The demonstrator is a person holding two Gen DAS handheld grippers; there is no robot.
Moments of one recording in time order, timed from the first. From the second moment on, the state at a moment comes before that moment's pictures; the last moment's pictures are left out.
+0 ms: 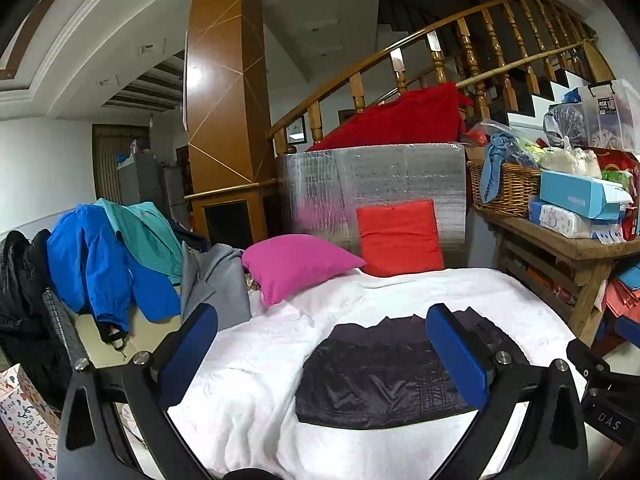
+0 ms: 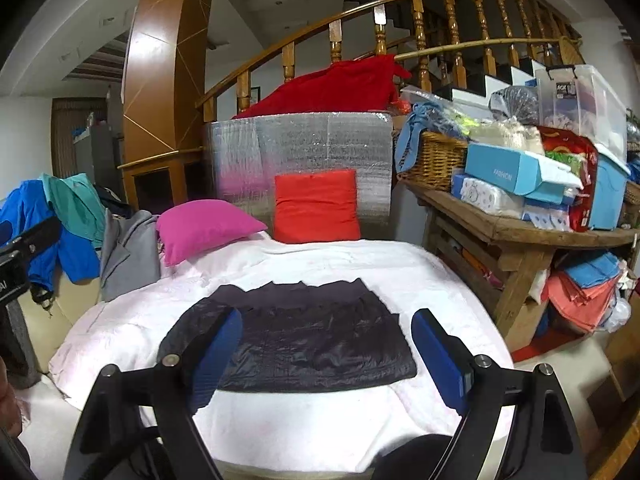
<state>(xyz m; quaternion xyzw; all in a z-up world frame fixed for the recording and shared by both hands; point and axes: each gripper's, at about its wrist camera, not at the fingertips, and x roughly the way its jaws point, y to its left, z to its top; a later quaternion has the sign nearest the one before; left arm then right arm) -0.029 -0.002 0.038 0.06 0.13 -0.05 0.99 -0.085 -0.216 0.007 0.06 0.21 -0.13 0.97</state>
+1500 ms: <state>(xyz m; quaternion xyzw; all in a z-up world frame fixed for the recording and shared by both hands) -0.036 0.004 0.035 0.05 0.13 -0.05 0.99 -0.084 -0.205 -0.001 0.07 0.23 -0.14 0.96</state>
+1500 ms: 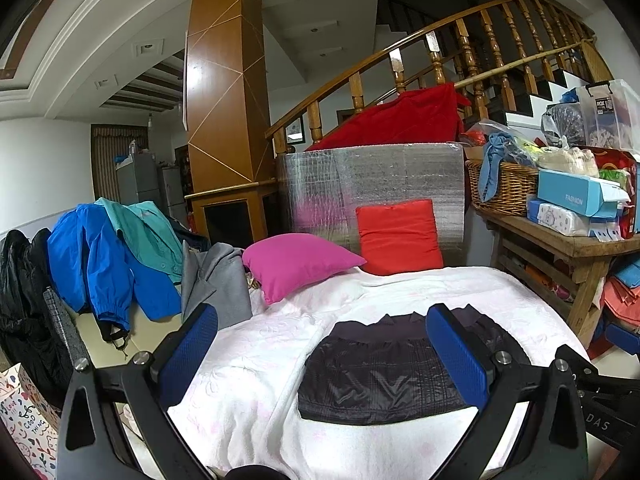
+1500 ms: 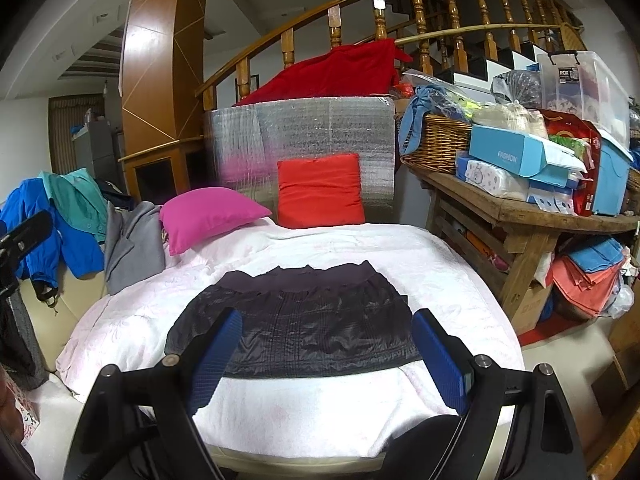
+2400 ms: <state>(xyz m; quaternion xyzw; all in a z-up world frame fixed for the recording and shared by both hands) -0.031 0.002 0.029 0.06 0.14 -0.05 0.99 -0.078 -0.209 0.000 0.07 0.23 -0.13 0.96</state>
